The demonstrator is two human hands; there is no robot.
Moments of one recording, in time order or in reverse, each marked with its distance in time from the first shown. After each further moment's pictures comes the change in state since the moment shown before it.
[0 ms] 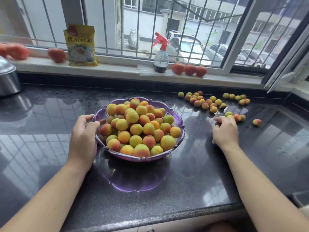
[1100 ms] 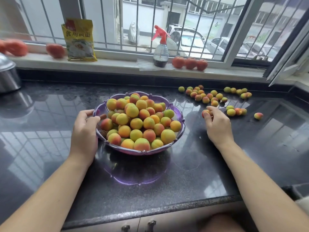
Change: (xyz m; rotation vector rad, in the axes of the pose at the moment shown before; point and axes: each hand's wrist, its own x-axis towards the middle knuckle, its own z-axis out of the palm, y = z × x) left_hand -0.002 0.001 -0.001 -0.039 -0.029 -0.010; right_hand -0.011 -0.008 0.011 0.090 0.041 -0.322
